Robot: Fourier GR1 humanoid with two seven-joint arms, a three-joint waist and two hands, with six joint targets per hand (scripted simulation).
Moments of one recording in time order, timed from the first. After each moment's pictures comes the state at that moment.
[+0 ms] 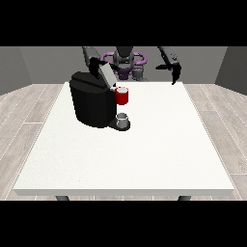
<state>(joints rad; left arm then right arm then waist) -0.10 0.12 0.17 -1.21 -0.05 -0.43 -0.46 -0.56 -0.08 -0.08 -1.15 0.13 -0.18 -0.23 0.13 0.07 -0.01</state>
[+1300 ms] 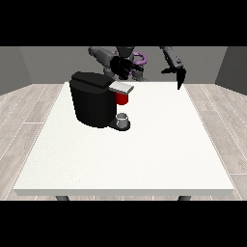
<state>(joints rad) -0.21 0.16 0.19 -1.08 -0.02 -0.46 -0.48 -0.83 -0.04 0.00 -1.04 0.24 -0.27 -0.10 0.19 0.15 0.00</state>
